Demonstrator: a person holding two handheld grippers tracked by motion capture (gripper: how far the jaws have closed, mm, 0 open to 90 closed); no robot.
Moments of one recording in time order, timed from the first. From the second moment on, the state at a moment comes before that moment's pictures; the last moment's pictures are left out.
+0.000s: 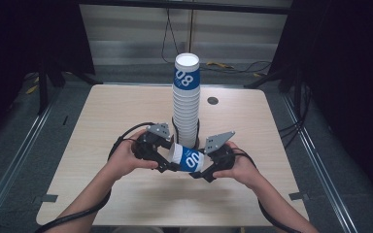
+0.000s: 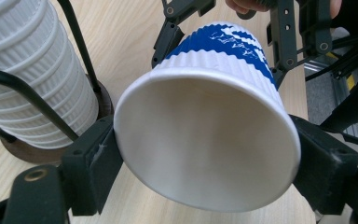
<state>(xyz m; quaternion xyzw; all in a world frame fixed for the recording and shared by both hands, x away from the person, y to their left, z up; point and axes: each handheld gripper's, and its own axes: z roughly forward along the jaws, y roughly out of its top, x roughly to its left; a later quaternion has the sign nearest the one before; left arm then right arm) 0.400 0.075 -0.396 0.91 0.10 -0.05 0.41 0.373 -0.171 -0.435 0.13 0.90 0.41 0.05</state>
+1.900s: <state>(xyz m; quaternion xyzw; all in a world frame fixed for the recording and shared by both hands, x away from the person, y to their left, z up) 0.404 0.089 -0.406 0.98 0.11 -0.03 0.19 0.365 -0.183 -0.453 0.17 0.90 0.39 0.06</state>
